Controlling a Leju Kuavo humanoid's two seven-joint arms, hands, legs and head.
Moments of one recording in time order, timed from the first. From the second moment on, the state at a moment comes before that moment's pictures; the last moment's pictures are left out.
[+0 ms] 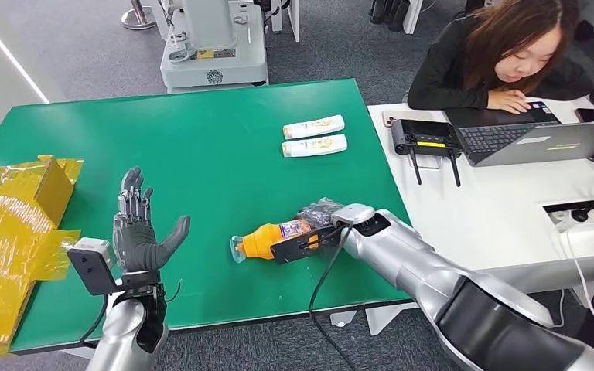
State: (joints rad) left arm -0.28 -0.13 -0.42 -1.22 0.15 0.18 -0.67; right arm -0.84 -0.08 0.94 -0.38 0.69 0.31 0.03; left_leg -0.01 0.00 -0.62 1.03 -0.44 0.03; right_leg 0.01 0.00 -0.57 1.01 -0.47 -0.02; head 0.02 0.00
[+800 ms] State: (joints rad) left arm -0.24 -0.11 -0.39 -1.27 0.10 0.21 -0.66; right arm -0.56 -0.13 0.70 -0.63 0.36 -0.06 -0.17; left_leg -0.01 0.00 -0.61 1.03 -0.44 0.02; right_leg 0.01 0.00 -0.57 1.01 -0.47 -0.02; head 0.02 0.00
